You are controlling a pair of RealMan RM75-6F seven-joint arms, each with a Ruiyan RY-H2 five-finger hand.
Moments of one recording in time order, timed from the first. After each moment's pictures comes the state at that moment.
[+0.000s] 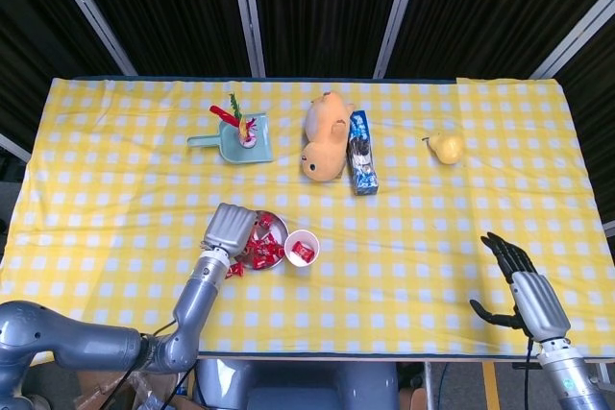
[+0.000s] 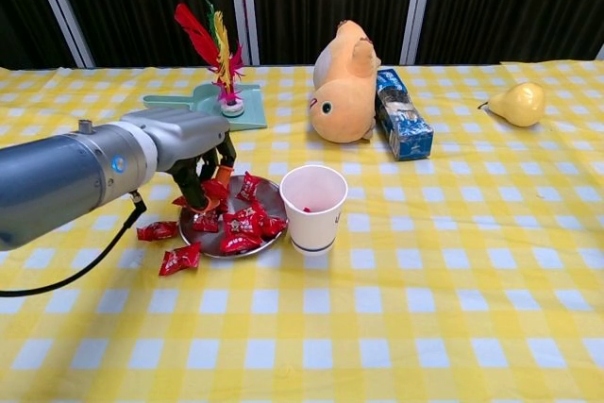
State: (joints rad) left arm -0.99 -1.69 -0.16 -1.65 0.51 1.22 0.92; right arm 0.15 -1.06 -0.01 -1.77 -1.53 1.31 0.30
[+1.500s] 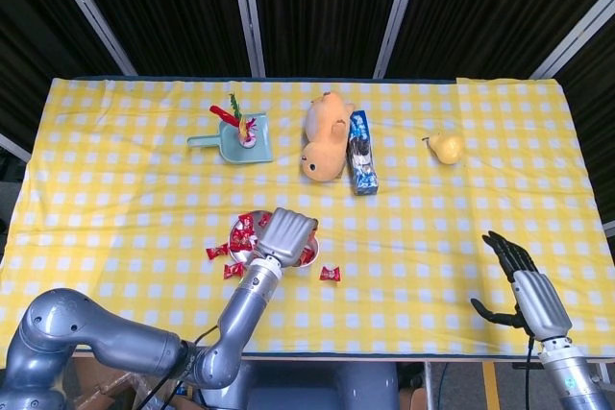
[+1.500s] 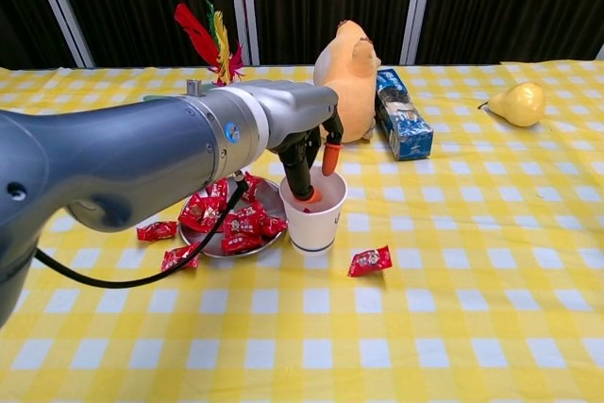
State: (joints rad) left arm -1.16 -1.81 -0.30 -1.72 0.42 1.27 1.01; right arm 0.15 -1.05 -0.01 -1.77 -1.53 1.31 0.31
